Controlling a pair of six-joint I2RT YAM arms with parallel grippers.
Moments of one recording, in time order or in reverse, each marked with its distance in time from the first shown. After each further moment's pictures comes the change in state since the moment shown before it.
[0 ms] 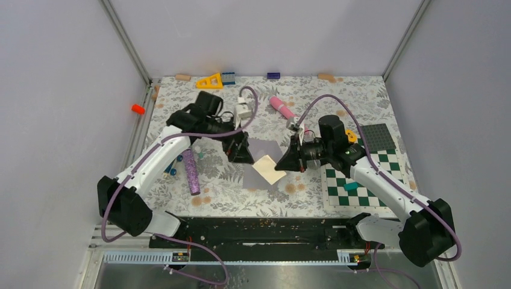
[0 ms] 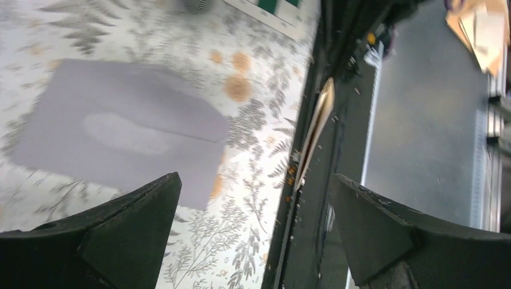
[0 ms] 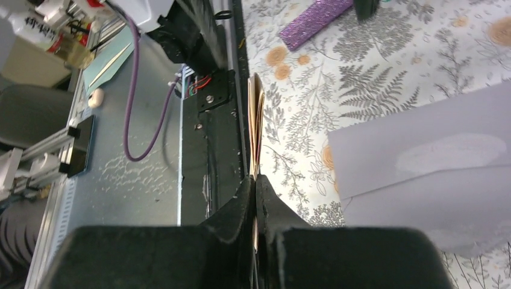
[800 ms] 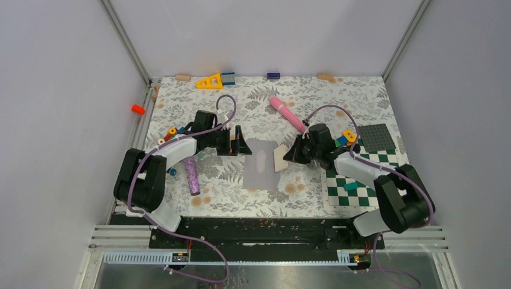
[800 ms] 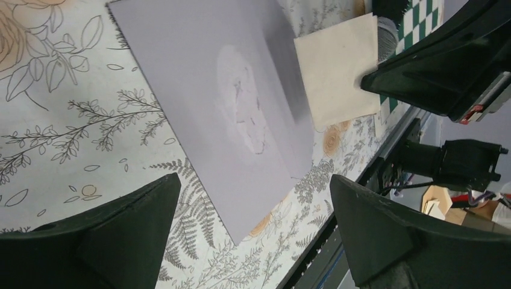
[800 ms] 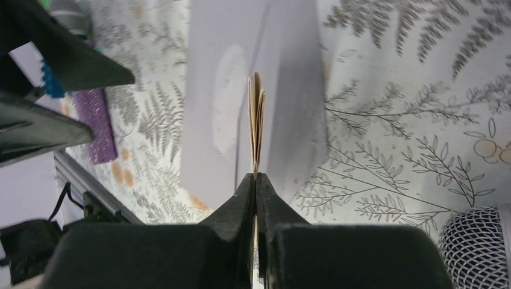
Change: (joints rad) left arm 0.226 0.165 -0.423 0.685 -0.185 -0.697; right arm -0.058 0.240 -0.150 0.252 0.714 0.626
